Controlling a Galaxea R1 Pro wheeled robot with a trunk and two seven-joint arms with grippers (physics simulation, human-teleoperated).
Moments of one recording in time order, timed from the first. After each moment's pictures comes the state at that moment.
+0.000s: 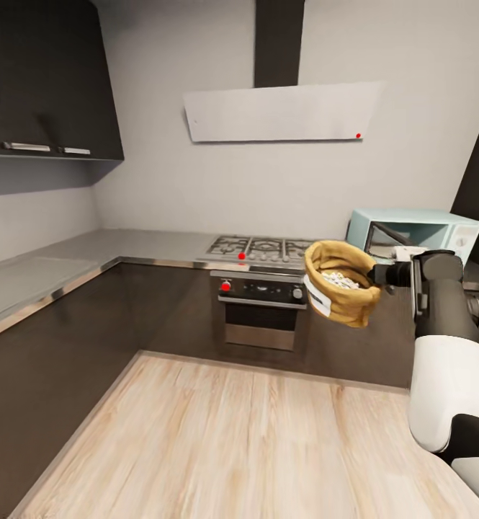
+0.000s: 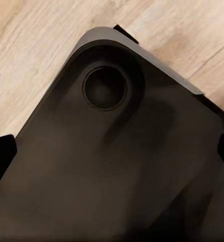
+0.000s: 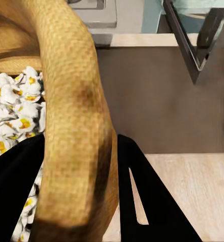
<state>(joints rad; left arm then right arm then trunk) -0.01 -0.04 0.00 -0.06 0.64 -0.11 0.08 -1.08 -0.12 -0.34 -1.13 0.51 1.04 0.41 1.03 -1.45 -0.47</state>
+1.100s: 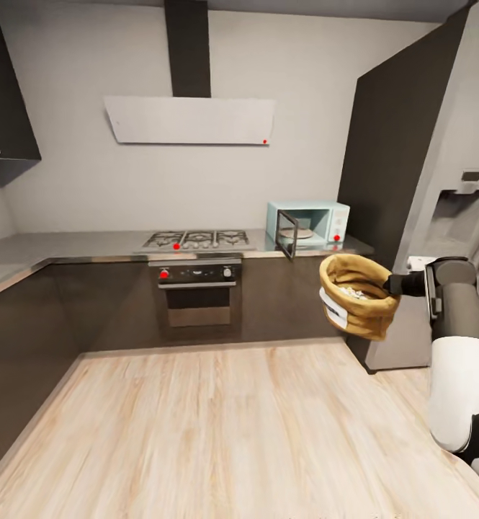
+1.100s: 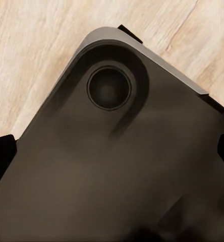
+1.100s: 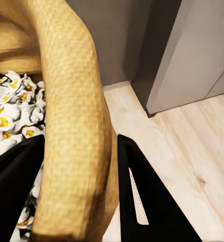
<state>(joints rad) -0.01 -0.05 -0.01 -0.06 0.64 -0.11 0.10 -1.08 -0.21 -0.34 -1.03 0.52 1.05 0.40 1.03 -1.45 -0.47</state>
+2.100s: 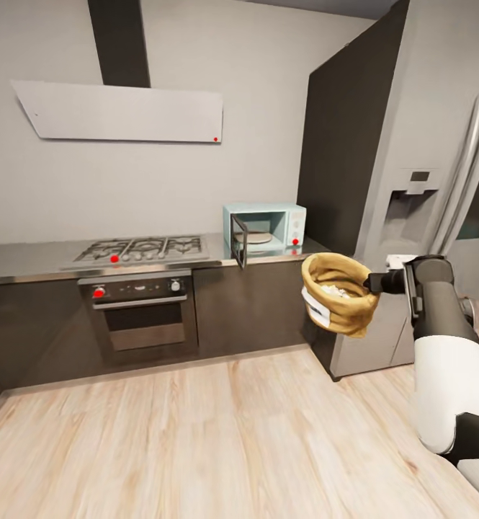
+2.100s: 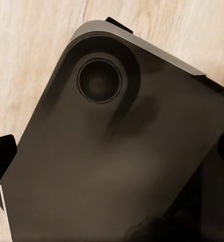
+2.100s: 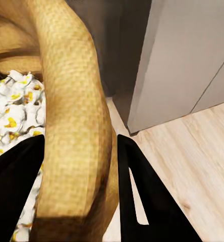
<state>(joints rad) -0.01 -0.05 -0.15 -0.06 0.65 -0.09 0.11 -1.08 -0.15 -0.30 -1.04 0.50 1.05 0.41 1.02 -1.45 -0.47</state>
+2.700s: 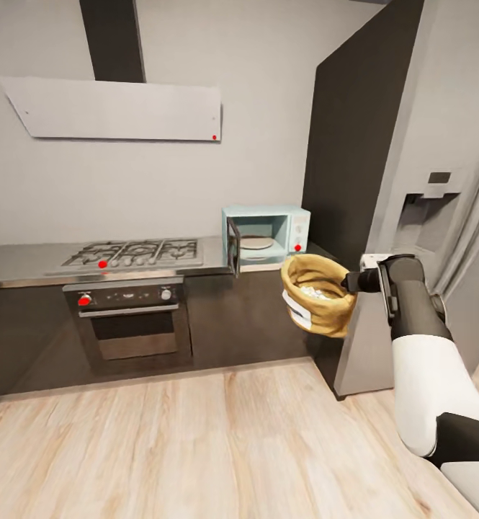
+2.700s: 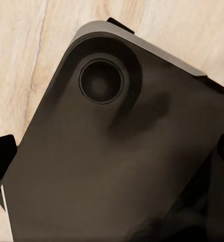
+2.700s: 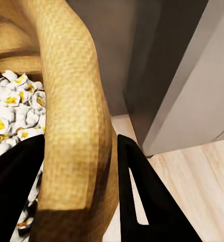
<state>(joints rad) -0.01 -0.05 -0.15 -0.06 0.65 -0.09 0.11 -1.08 -0.07 -0.24 -1.04 0.51 1.04 0.41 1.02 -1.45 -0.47</state>
